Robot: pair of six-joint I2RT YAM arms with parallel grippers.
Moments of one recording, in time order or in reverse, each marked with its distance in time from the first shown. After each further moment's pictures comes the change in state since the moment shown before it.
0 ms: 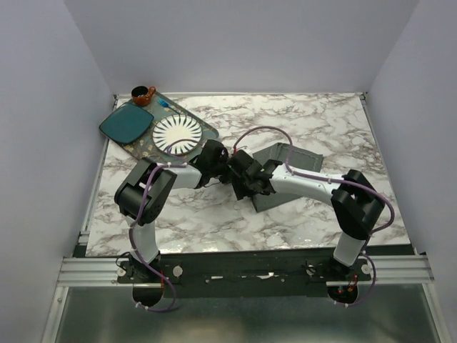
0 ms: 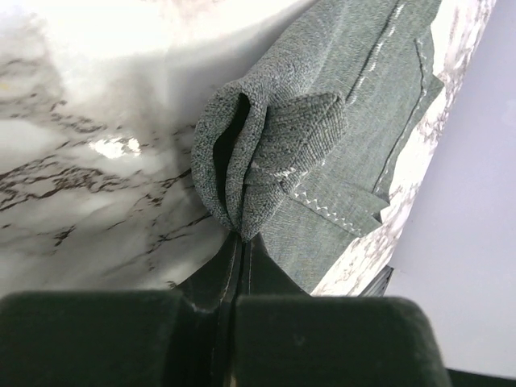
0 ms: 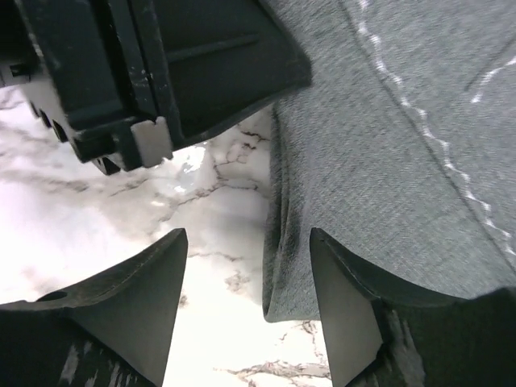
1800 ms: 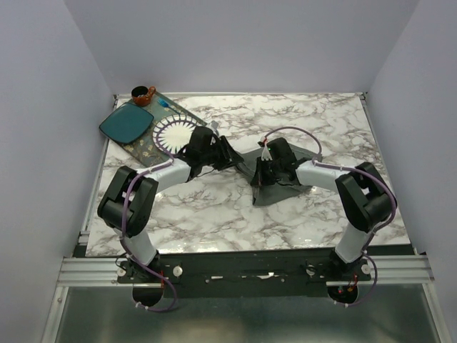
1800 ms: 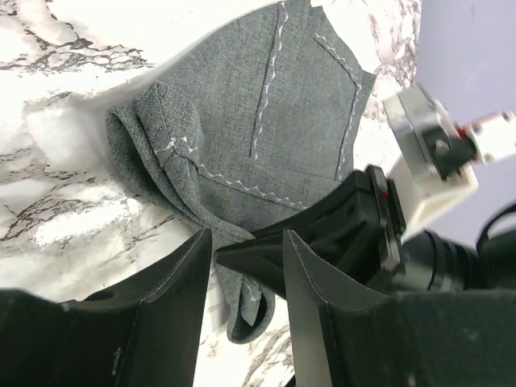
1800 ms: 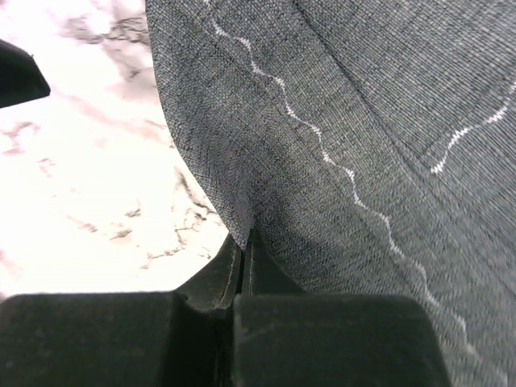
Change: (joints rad) left arm 0.069 -0.154 0.035 -0.073 0.053 0.207; right arm -0.305 0.003 -0.255 0.455 -0.472 -0.030
